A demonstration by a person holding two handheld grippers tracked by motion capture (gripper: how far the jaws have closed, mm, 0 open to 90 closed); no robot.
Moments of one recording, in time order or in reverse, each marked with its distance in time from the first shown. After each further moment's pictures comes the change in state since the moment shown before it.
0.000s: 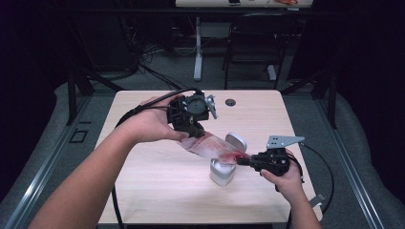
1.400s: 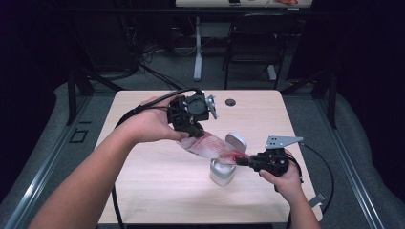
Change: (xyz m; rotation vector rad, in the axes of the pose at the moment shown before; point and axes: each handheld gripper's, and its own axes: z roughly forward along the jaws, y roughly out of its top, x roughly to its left) left arm 0.000 0.000 0.000 0.011 0.006 0.000; right arm 0.000 -0.001 0.002 0.006 -0.005 -0.001
